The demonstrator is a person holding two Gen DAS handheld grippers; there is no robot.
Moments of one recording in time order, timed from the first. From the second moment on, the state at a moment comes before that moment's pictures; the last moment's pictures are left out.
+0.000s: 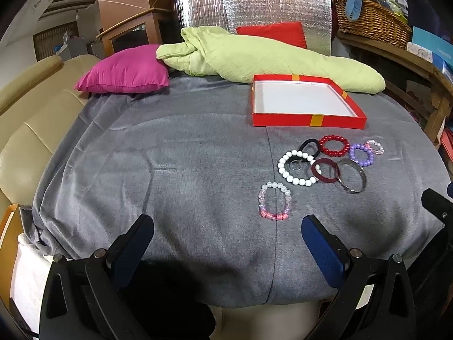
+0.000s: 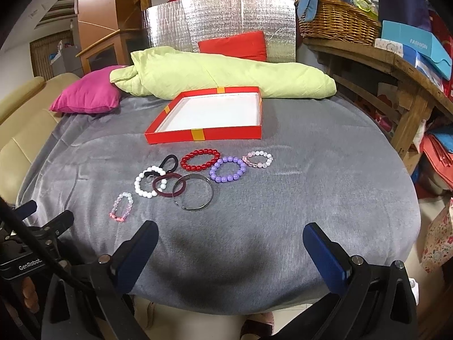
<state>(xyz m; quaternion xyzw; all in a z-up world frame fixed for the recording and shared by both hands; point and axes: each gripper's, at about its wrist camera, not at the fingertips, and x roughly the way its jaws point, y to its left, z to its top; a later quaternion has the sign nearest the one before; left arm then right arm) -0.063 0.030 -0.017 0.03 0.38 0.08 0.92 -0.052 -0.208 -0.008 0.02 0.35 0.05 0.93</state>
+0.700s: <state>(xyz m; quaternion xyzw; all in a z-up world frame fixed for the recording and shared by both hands) -0.004 0.037 -0.069 0.01 0.44 0.03 0.90 0.033 -0.194 -0.054 0.05 0.44 0.13 0.89</state>
